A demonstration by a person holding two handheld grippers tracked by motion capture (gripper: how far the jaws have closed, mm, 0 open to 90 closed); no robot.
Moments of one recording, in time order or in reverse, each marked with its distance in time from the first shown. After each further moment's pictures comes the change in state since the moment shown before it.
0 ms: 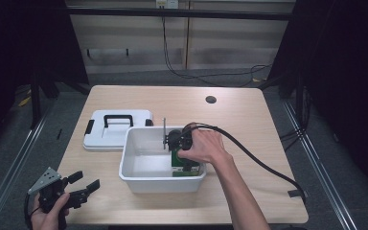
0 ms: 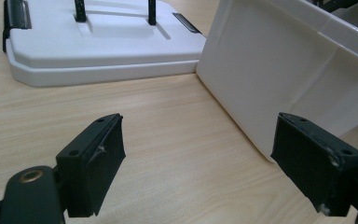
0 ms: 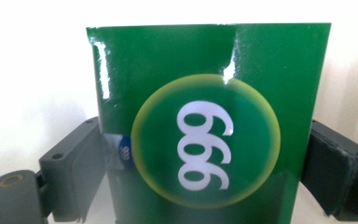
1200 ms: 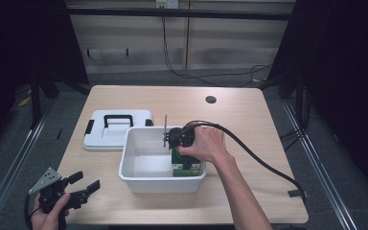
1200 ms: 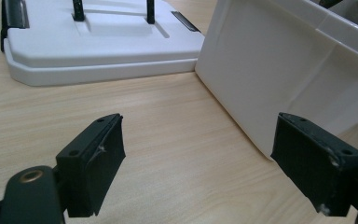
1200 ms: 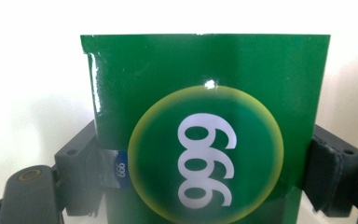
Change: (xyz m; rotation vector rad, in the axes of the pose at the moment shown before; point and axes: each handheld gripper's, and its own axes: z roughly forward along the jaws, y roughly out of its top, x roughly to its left) left arm -0.001 0.000 0.000 0.003 0.001 0.010; right arm 0.004 -0.002 -0.010 -0.048 -0.023 0.007
